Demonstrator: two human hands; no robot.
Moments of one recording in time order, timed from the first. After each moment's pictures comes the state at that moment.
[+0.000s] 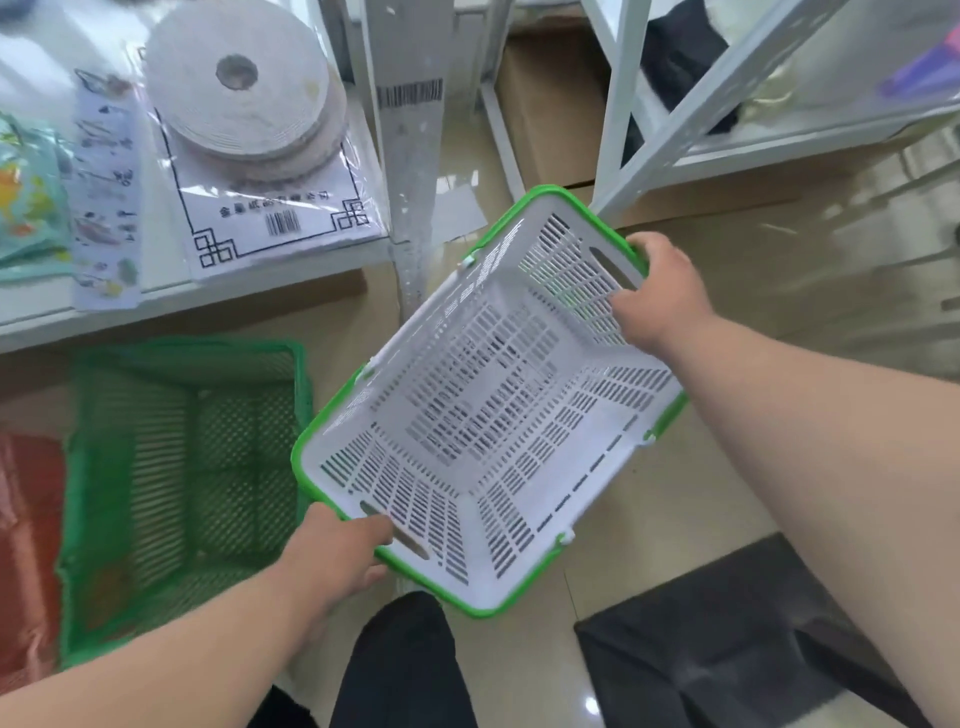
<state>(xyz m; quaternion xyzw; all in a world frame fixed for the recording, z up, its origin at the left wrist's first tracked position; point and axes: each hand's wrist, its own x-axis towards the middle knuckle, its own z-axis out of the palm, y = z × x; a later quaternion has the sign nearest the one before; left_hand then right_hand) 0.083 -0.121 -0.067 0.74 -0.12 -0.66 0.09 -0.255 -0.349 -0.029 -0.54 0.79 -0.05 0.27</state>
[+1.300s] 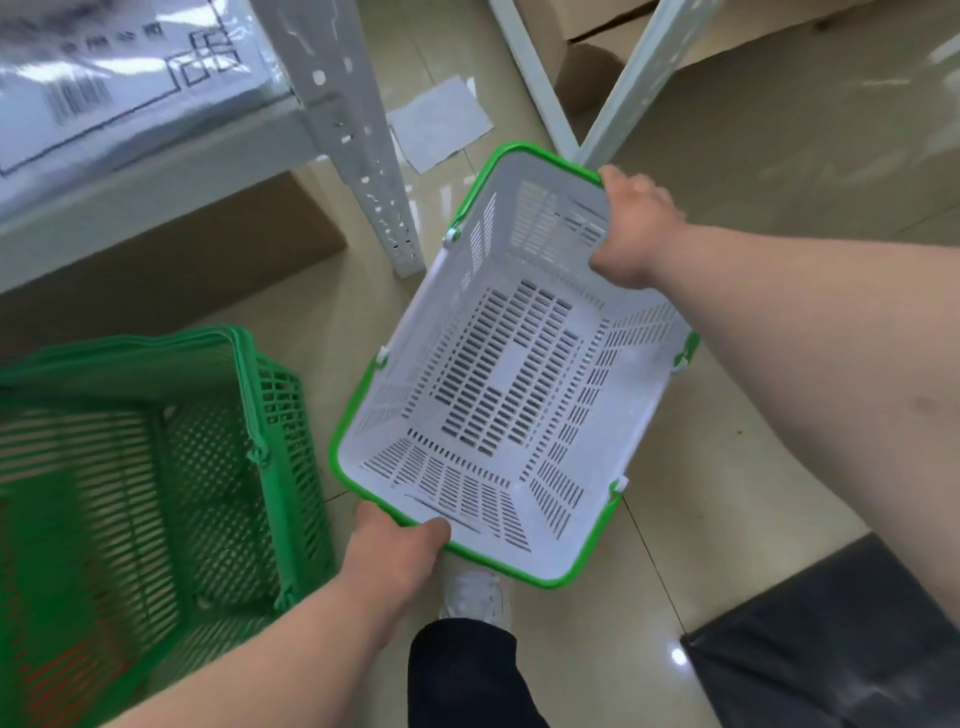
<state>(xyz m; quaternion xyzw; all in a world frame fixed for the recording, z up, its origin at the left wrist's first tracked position) 0.049 -0.122 -0.264 0.77 -0.16 -0.62 0.03 -0.251 -0.383 -0.260 -0.57 0.77 0.13 0.27</state>
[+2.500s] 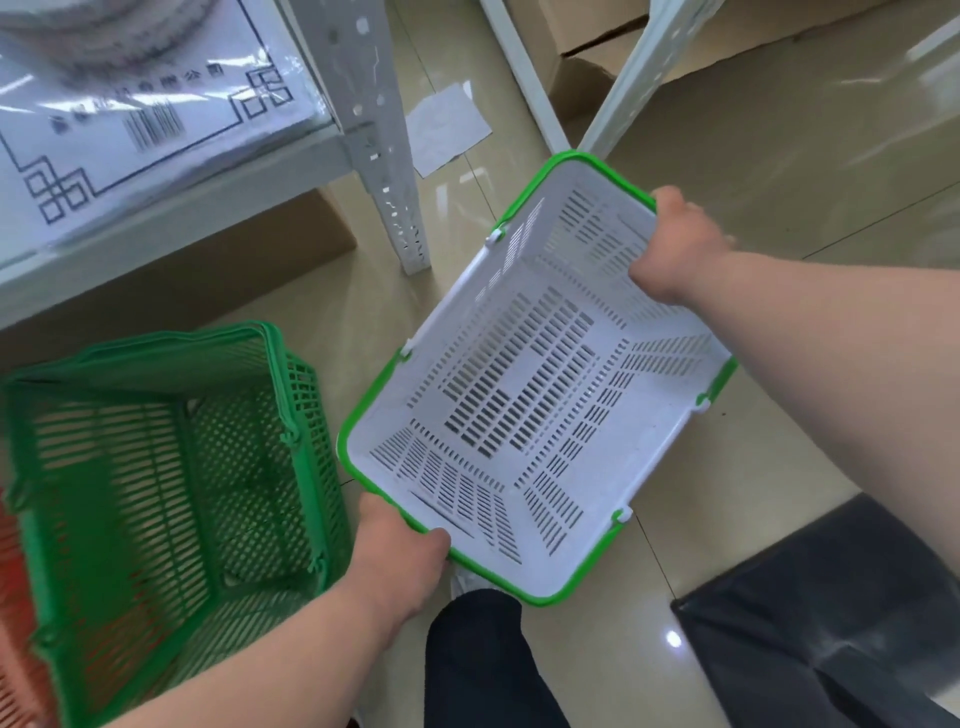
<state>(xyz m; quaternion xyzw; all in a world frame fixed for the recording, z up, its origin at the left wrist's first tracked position) 0.066 -0.114 -0.210 0.77 -0.21 -0.60 0.02 -0.269 -0.345 -0.216 -0.51 0.81 0.11 0.25</state>
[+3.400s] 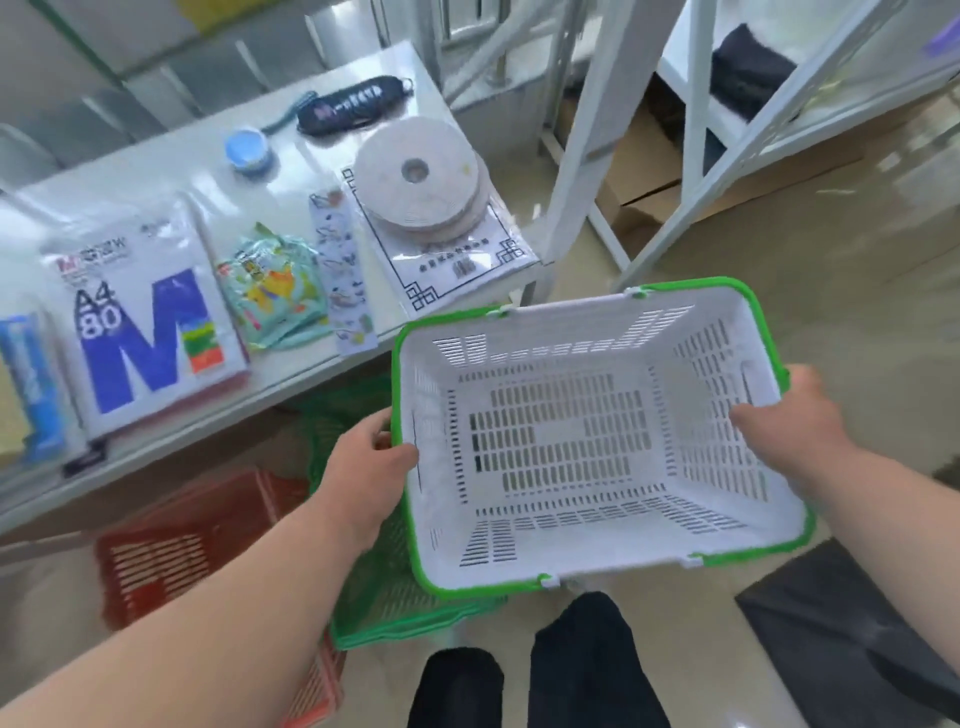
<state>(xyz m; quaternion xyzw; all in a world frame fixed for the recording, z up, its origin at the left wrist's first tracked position) 0.300 -0.174 0.009 0.71 -0.34 -0.60 0.17 -0.140 -0.152 0.018 -0.31 0.91 -0.07 0.27</state>
